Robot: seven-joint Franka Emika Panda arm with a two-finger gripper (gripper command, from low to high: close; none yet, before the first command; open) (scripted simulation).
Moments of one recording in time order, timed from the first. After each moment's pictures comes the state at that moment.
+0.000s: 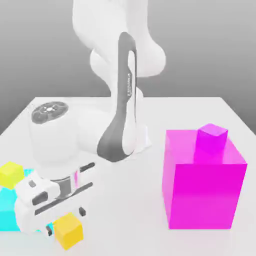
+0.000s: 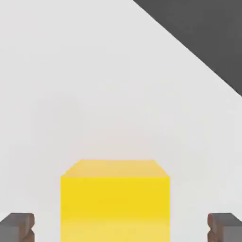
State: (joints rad) arm -0.01 0.41 -0.24 -2.47 0.35 2.86 -0.51
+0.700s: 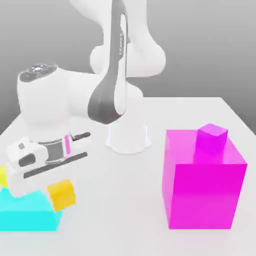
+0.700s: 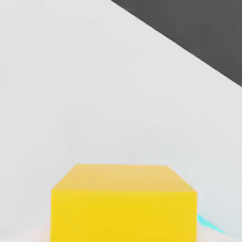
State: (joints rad) arm 0.01 0.00 -0.44 -2.61 0.05 2.60 -0.21
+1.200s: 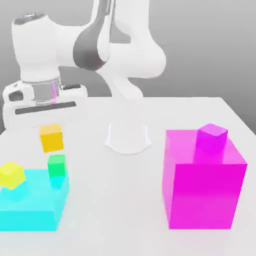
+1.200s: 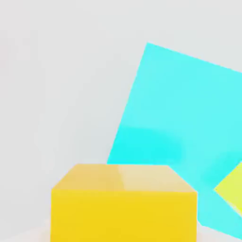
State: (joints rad) arm -0.28 -0.46 -0.40 -2.85 -0.25 2.40 0.06
